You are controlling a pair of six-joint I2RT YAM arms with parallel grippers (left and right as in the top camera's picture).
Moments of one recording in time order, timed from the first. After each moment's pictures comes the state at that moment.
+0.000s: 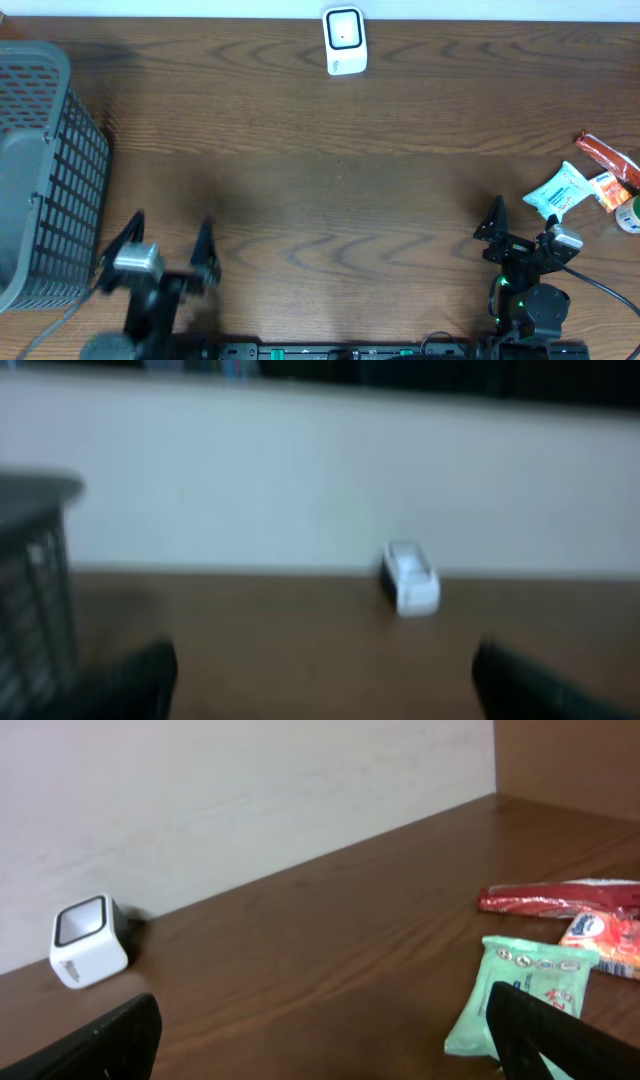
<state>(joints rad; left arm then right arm) 0.09 0.01 0.49 -0.44 0.23 -0.10 -0.09 0.01 0.01 -0.06 0.15 0.28</state>
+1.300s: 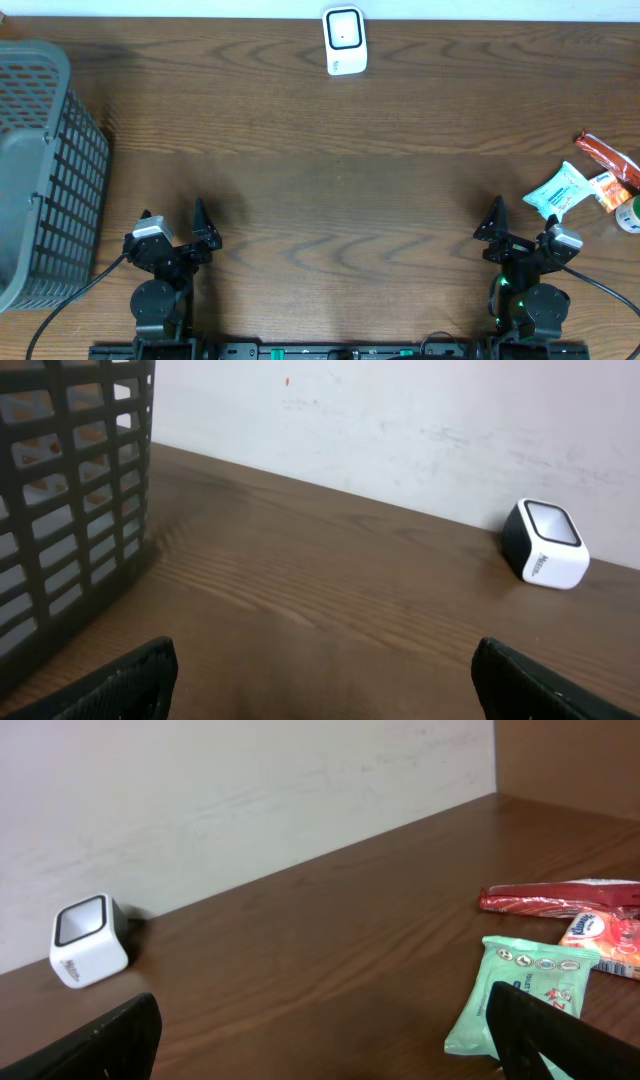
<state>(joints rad) 0.02 0.01 0.03 -0.13 -0.12 -0.23 -0.09 0.01 0.01 -0.06 0.15 0.28</state>
